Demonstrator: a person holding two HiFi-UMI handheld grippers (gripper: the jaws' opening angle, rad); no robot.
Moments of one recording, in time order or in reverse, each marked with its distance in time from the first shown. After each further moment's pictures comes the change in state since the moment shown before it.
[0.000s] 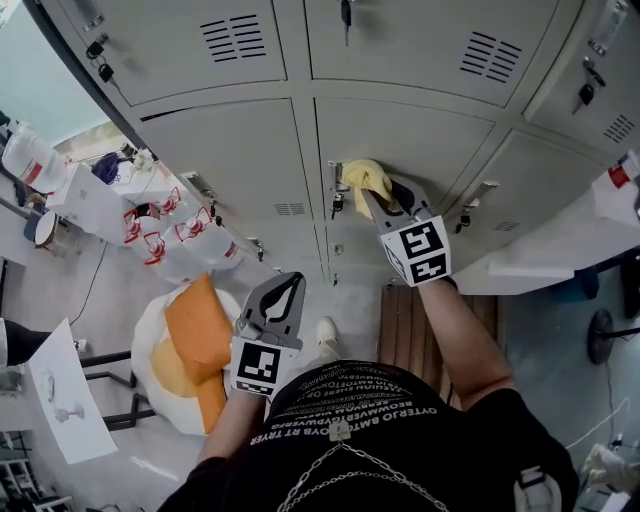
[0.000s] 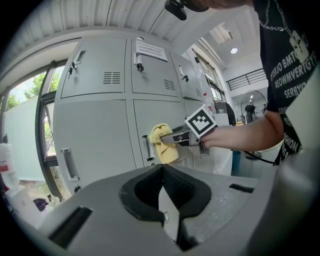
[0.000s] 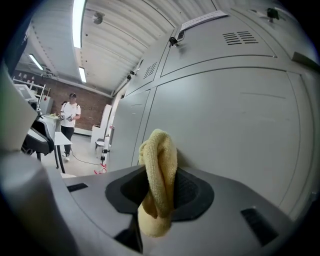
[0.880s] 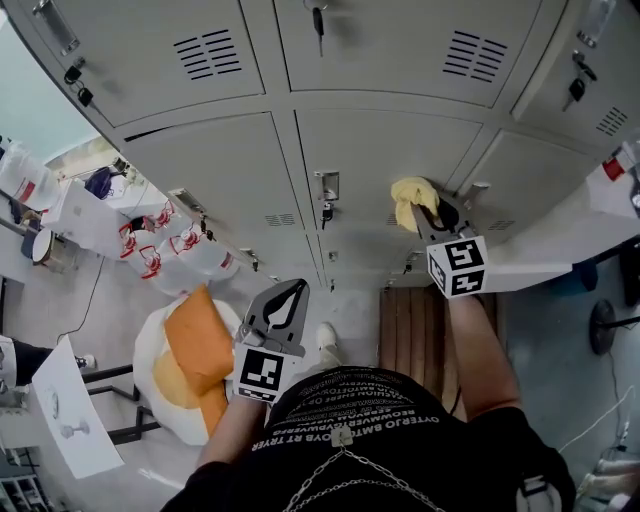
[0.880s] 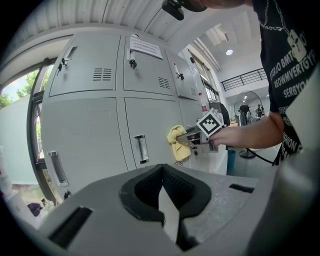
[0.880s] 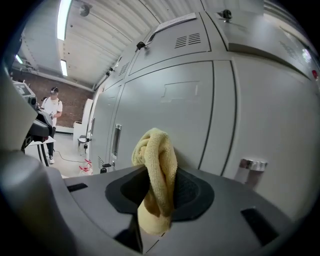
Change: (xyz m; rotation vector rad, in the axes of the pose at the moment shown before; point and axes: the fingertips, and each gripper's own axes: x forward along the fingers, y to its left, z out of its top) left arm 0.020 -0.012 0.005 0.022 0.003 -0.065; right arm -0.065 -0.084 -0.057 0.071 0.076 -0.186
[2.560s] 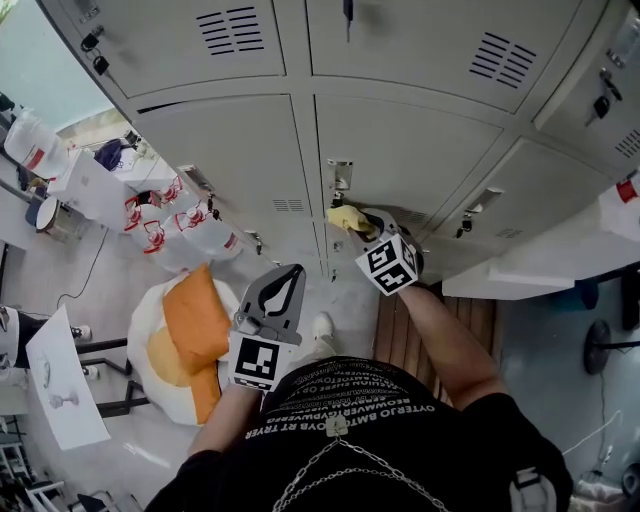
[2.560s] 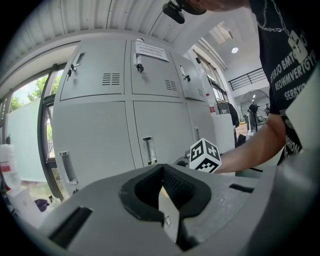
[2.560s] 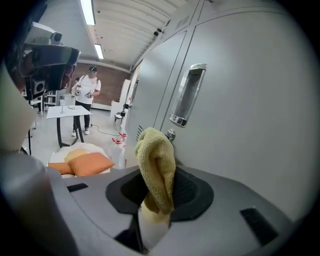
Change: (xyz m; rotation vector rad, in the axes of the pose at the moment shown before) left arm -0.006 0.011 0.003 -0.023 -0.024 0.102; right arm 0.079 0.158 -0.078 -0.260 0.191 0.363
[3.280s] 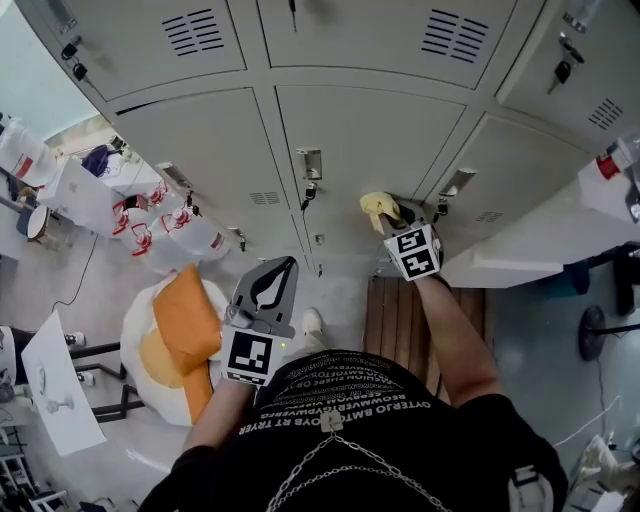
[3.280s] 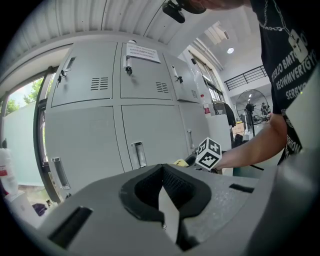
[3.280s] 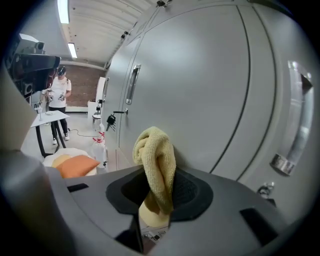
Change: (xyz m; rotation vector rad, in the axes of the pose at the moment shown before) left arm 0.007 -0.035 0.016 0.028 -0.016 -0.029; right arm -0.067 -0.082 -0.085 0.182 0.069 -0.194
